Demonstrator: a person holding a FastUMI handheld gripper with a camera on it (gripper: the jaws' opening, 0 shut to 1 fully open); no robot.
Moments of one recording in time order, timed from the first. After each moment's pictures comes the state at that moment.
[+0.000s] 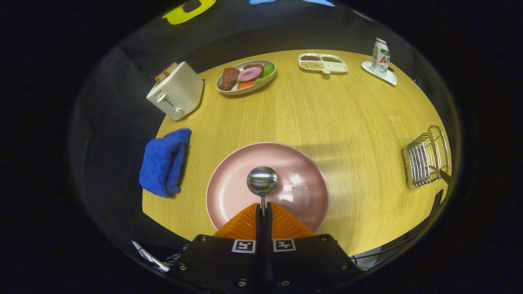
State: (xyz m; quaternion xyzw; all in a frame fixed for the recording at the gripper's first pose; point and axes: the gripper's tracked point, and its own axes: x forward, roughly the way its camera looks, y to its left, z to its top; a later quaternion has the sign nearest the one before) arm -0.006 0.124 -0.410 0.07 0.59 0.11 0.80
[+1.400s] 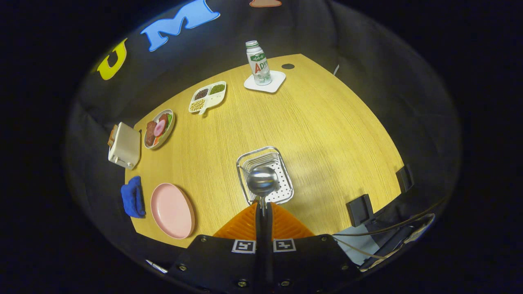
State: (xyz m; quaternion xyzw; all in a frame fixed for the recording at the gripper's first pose) arm 0.003 -0.153 -0.344 0.11 0.60 -0.05 0.79
